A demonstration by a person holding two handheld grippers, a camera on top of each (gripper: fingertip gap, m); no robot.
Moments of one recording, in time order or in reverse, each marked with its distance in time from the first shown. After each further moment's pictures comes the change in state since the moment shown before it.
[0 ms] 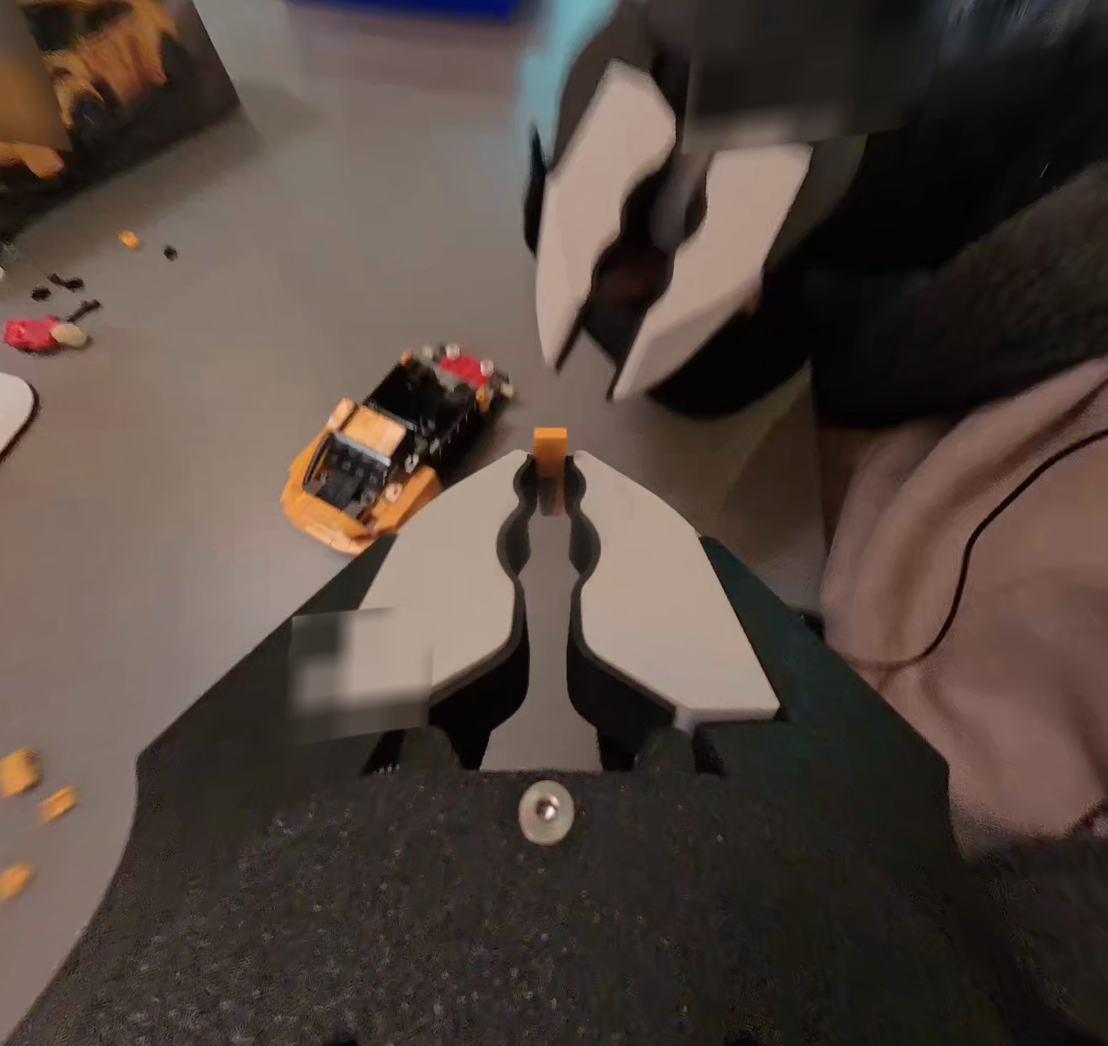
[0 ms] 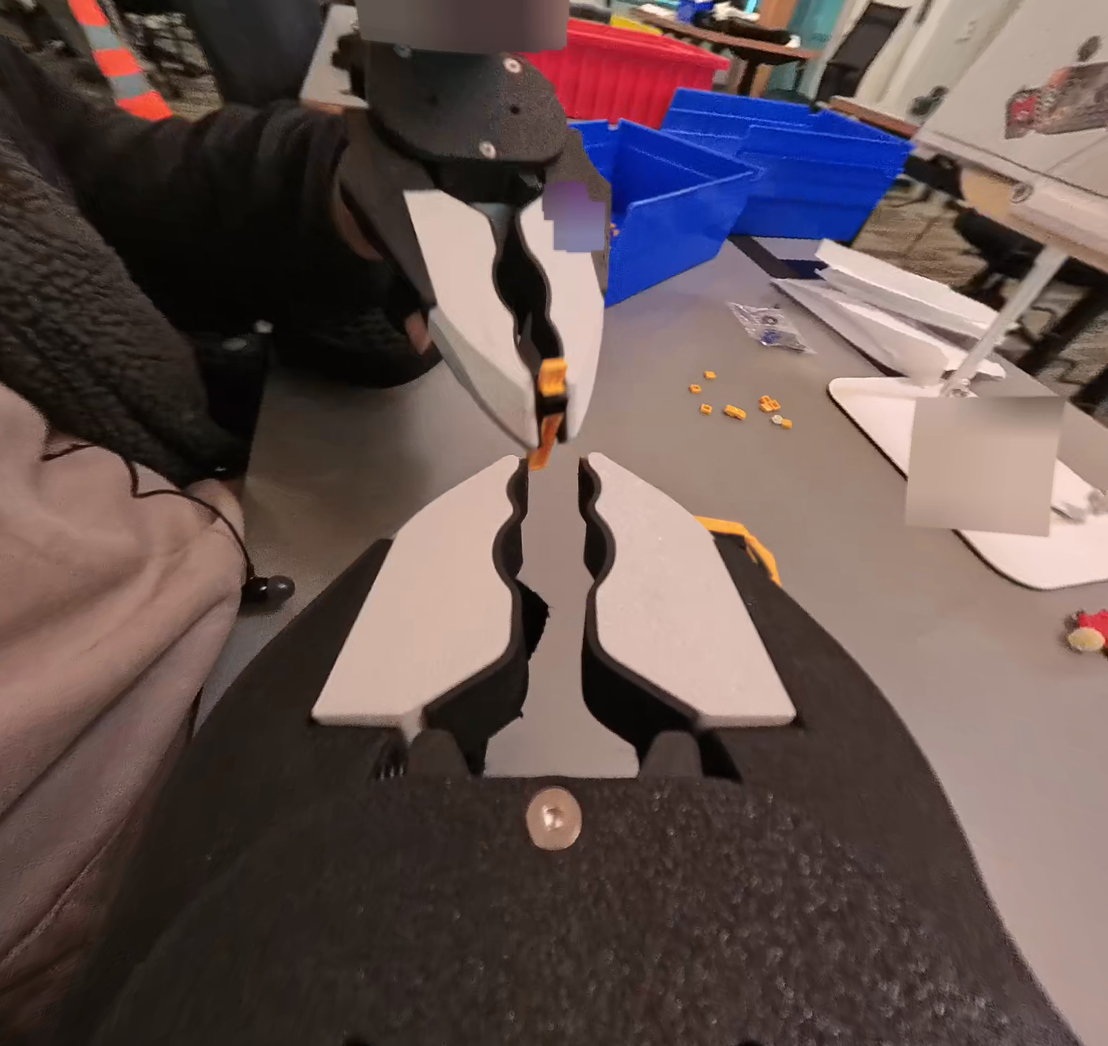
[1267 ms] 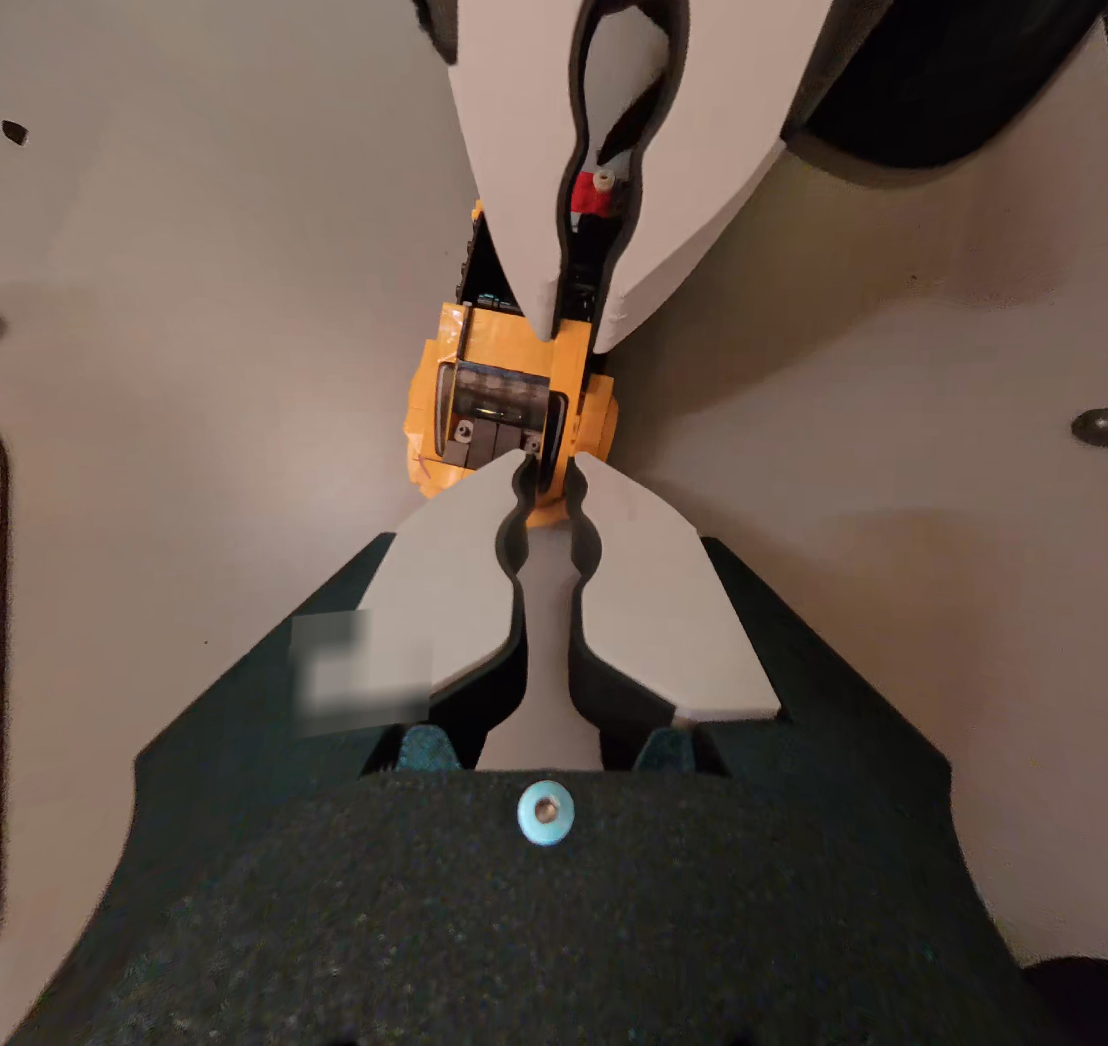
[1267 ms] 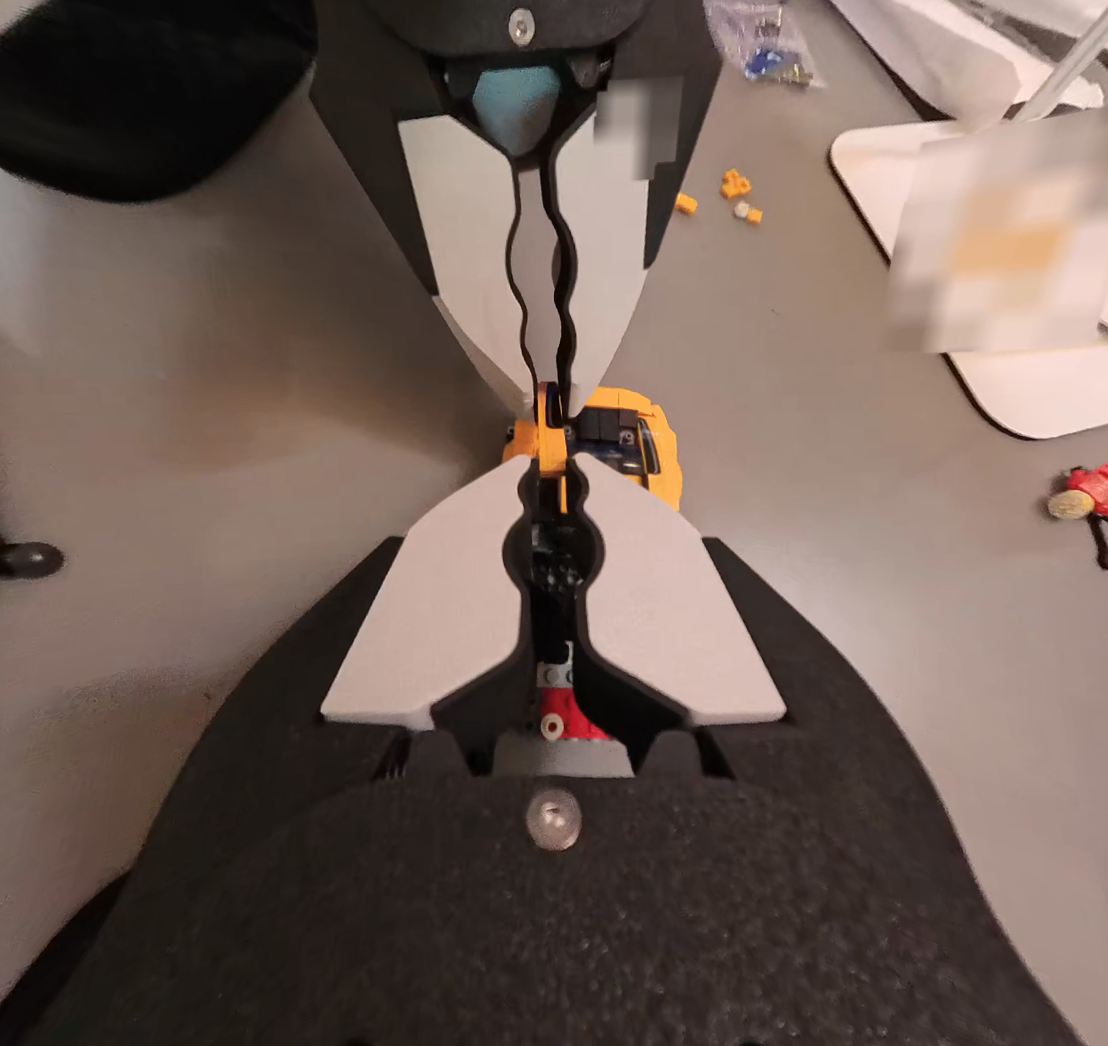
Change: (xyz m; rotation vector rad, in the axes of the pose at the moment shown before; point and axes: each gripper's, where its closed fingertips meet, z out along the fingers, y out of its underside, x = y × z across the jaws) left arm -0.084 0.055 0.048 -0.354 0.155 0.243; right arm 0.070 0.069 0.032 -0.399 0.024 0.058
